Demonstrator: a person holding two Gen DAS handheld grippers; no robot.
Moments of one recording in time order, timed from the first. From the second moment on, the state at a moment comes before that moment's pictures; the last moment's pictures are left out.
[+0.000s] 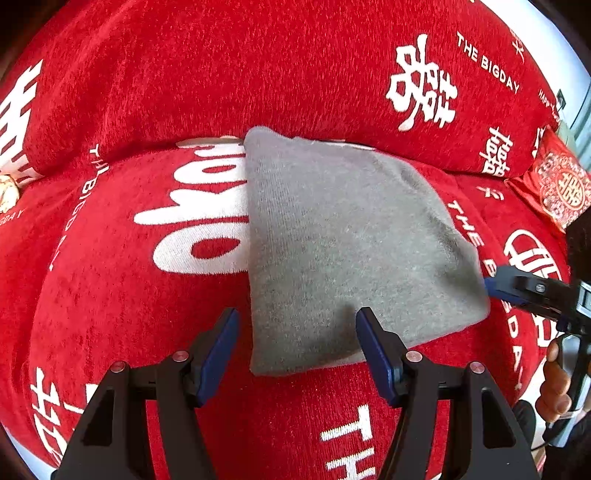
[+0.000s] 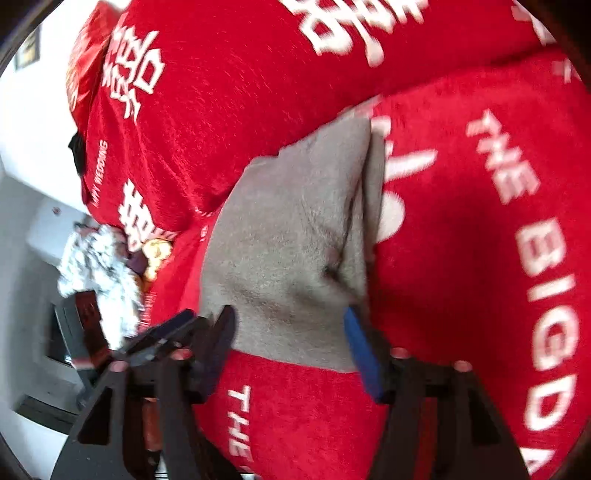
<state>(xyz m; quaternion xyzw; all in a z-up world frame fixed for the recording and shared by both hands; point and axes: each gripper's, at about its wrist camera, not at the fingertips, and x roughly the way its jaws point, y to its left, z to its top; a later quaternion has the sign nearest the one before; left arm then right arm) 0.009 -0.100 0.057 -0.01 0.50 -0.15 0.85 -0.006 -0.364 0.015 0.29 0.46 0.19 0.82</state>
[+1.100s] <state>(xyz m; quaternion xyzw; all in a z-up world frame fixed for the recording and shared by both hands) 0.138 -0.036 0.051 -0.07 0.54 -0.11 0.83 0.081 -0.414 0.021 0.22 0.48 0.12 0.84</state>
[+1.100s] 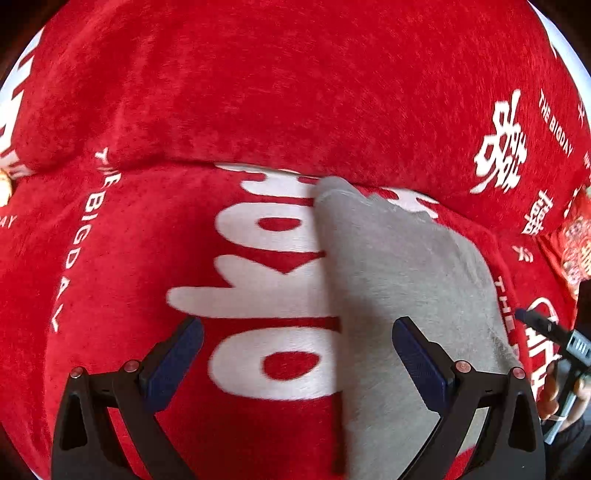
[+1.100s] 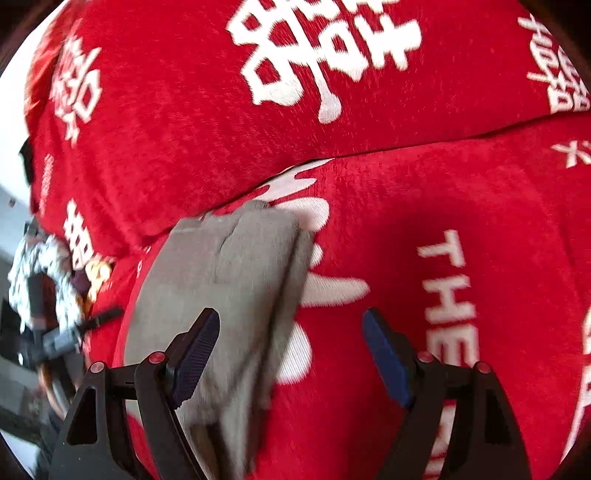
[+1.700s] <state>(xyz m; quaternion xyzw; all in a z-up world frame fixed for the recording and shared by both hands) 0.152 -0.078 0.030 -0.09 0.58 -0.18 0.79 0.089 -0.437 0.001 0.30 0.50 0.15 0.80</state>
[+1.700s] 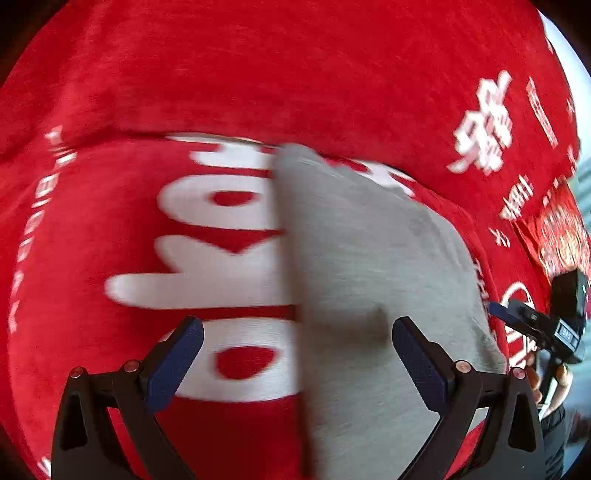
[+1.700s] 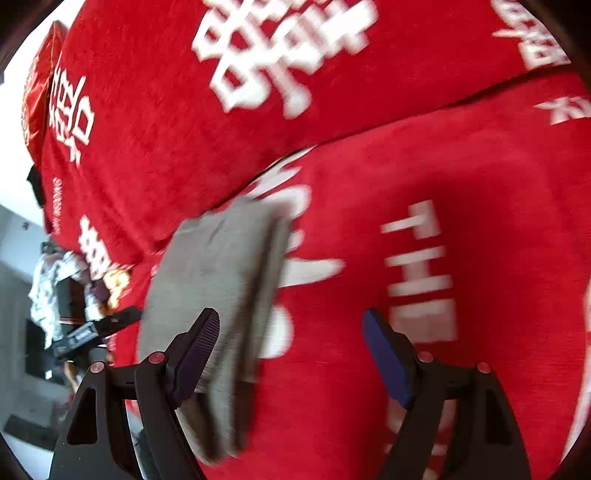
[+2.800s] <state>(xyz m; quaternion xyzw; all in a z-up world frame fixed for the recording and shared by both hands) 0.146 -0.117 0.030 -0.06 0.58 -0.21 0.78 0.110 -0.313 0.031 0.15 0.50 0.18 0.83</state>
